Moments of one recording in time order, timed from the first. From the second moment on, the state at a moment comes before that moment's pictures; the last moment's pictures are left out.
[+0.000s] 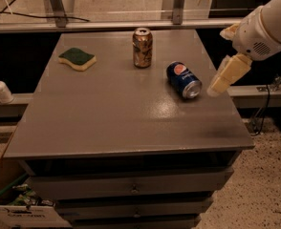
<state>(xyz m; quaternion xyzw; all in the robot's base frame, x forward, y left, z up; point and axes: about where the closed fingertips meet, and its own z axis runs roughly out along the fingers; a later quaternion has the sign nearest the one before) 0.568 -0.196 0.933 -0.57 0.76 0.03 0.30</state>
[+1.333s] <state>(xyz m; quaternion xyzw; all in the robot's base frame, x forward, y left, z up) 0.652 -0.132 0.909 -0.51 0.77 0.11 0.37</state>
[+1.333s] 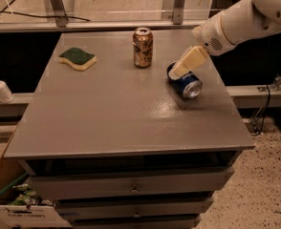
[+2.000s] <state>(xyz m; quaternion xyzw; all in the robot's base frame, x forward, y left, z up) 0.704 -0.087 0.887 -0.45 0.75 0.20 0.43</state>
